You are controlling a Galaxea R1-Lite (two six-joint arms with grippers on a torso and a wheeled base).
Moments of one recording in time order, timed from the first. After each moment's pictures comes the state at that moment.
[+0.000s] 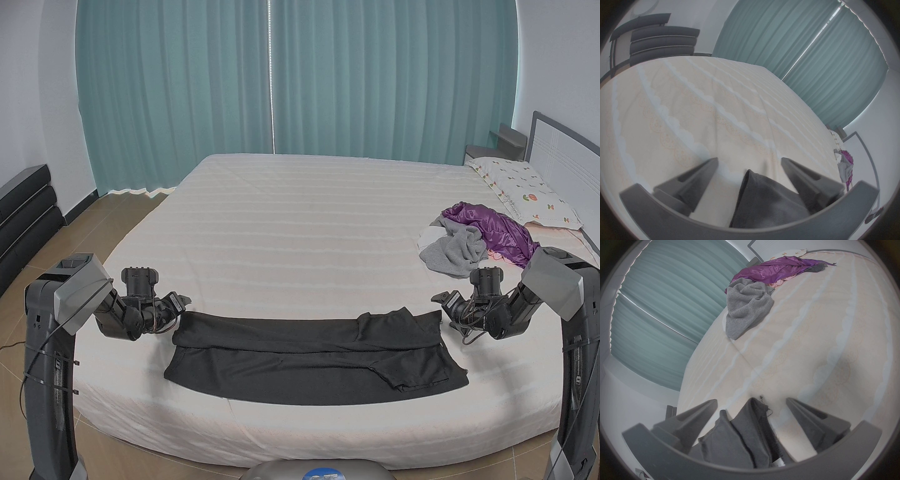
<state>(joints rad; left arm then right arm) 0.04 2.58 -1.31 -0.64 -0.11 -0.60 0.01 2.52 -1.16 -0.70 0.10 0.86</state>
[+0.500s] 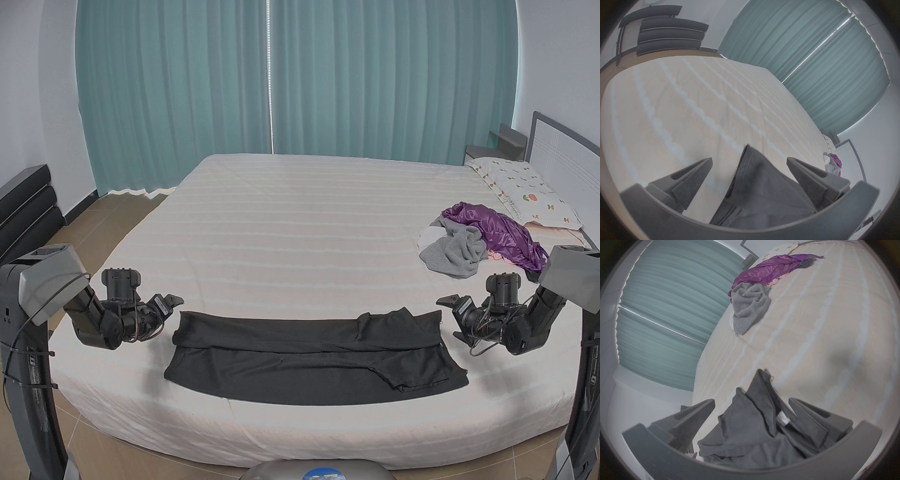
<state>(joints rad) 0.06 2.37 -1.00 -0.74 -0.15 -0.69 0.02 2.35 -0.84 -0.89 0.19 0.96</state>
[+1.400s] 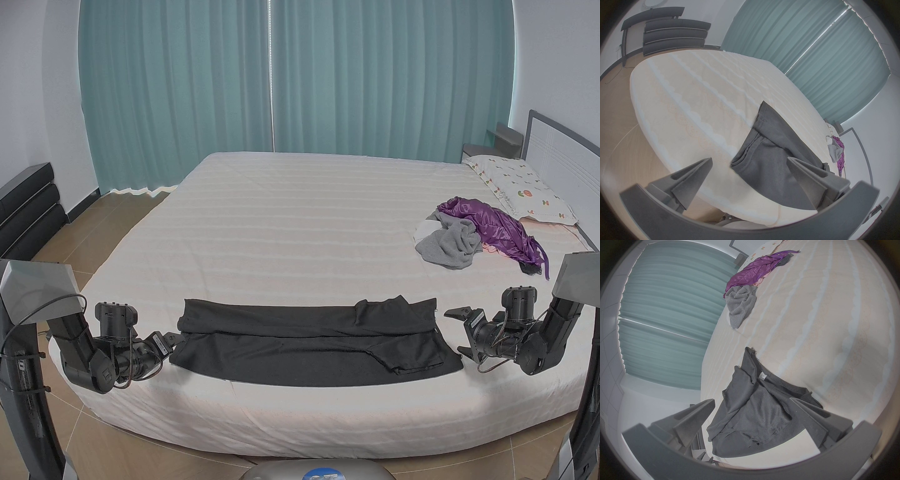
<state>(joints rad) -0.01 2.26 -0.55 -1.00 -0.10 -0.68 0.01 2.25 -0.57 -1.07 0.26 1.05</state>
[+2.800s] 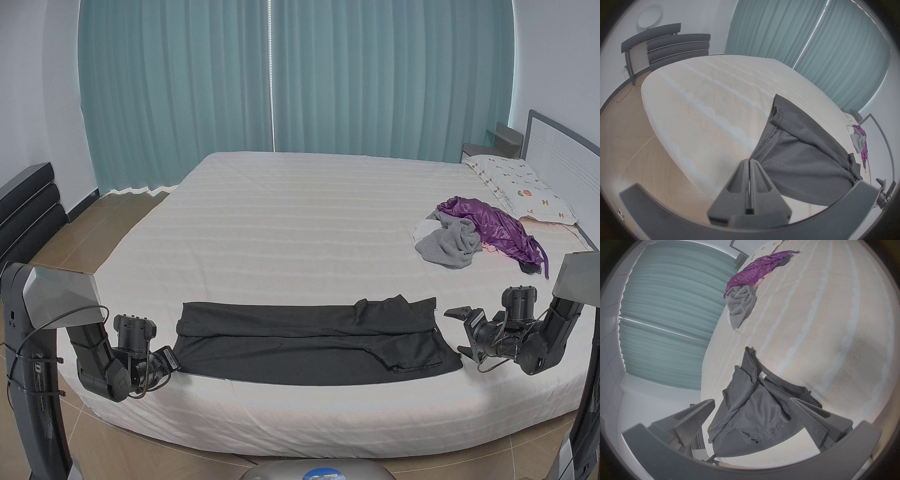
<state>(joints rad) -0.07 2.35 -0.57 -0.99 0.12 -0.60 0.01 2.25 -0.57 -1.07 0.26 1.05</state>
